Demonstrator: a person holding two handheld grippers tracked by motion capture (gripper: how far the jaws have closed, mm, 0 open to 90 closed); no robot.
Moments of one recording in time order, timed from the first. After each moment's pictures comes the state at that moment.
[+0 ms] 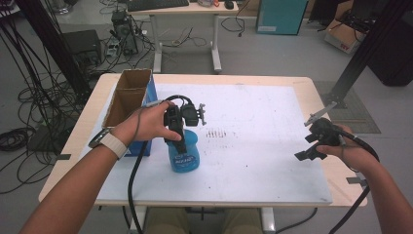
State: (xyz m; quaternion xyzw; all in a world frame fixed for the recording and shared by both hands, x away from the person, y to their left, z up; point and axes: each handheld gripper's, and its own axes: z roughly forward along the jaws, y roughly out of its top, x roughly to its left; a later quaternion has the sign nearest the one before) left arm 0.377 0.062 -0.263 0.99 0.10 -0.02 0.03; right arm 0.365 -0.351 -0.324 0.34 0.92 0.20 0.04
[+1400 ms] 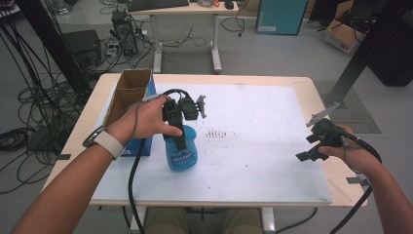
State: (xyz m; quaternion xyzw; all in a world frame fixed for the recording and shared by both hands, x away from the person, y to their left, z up) left arm 0.369 0.061 -0.228 0.99 0.17 -0.02 0.01; right arm 0.360 -0.356 -0.322 0.34 0.92 0.21 0.04
